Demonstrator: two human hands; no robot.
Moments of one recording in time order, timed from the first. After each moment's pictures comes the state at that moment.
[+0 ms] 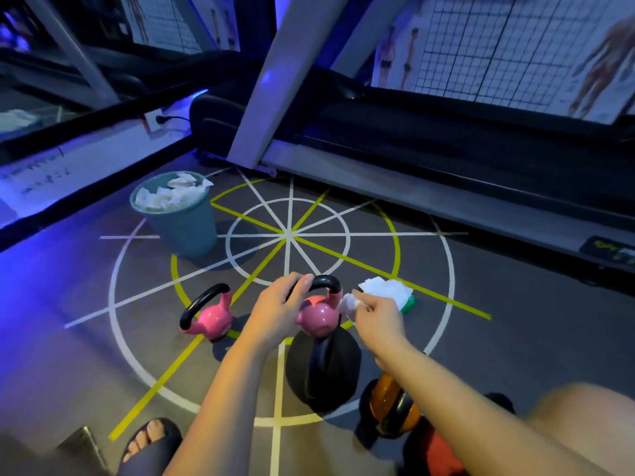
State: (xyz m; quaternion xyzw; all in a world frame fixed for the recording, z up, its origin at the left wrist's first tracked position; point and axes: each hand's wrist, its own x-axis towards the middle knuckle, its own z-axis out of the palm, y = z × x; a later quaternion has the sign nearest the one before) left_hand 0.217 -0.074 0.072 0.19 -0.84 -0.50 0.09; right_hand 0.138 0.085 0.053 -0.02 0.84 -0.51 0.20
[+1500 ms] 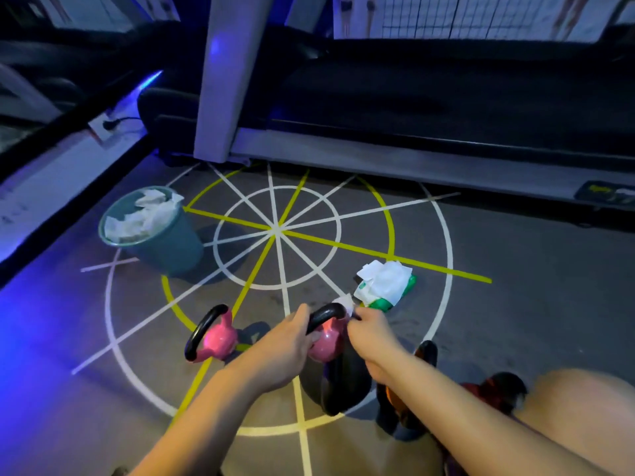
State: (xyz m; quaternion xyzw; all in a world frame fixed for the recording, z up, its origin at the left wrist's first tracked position) left_hand 0.193 -0.094 0.110 0.05 -0.92 -0.34 -0.20; right_hand 0.129 0.059 0.079 0.10 0.75 -0.57 0.32
